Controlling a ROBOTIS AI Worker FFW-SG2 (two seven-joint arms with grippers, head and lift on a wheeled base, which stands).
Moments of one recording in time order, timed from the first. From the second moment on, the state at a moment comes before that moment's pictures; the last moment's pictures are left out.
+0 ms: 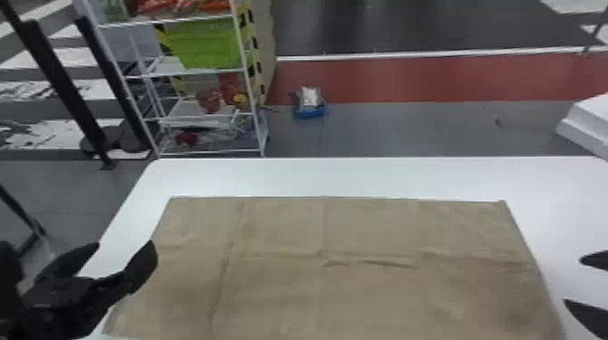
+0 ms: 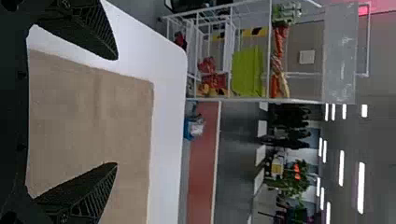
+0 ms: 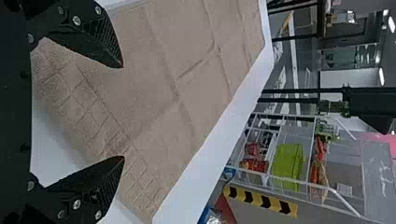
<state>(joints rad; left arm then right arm) 0.59 0.00 0.50 -2.44 0.22 0.65 -0.31 0.38 -0.45 -0.44 -1.93 -0.09 0.28 1.22</state>
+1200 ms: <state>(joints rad) 0.59 0.00 0.42 -2.35 0.30 0.58 -0.26 0.30 -0.52 -0.22 -2.09 0.15 1.00 1.20</state>
